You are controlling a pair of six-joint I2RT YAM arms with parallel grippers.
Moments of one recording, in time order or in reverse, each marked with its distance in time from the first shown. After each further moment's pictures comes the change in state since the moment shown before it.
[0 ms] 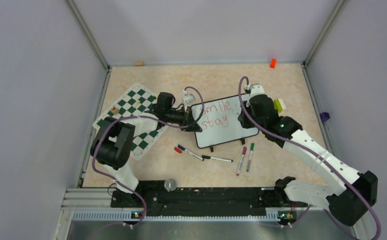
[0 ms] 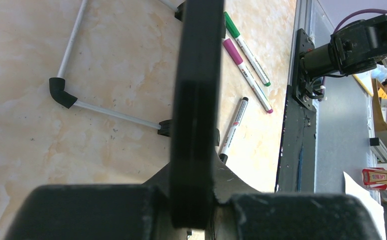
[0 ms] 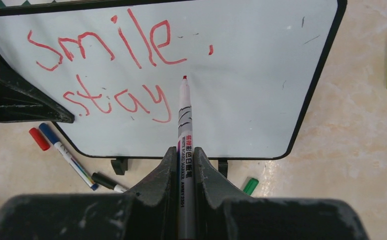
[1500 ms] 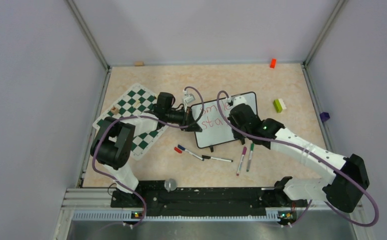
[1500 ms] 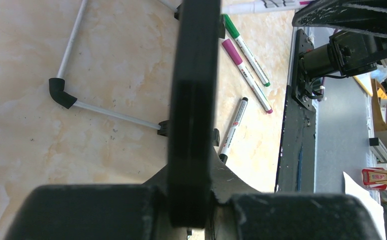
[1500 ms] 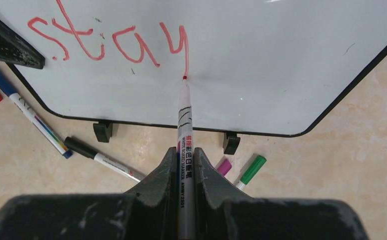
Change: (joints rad) left arm 0.000 0.000 -0.001 0.005 0.003 -0.003; right arm 0.169 0.121 -0.009 -0.064 0.094 -0.013
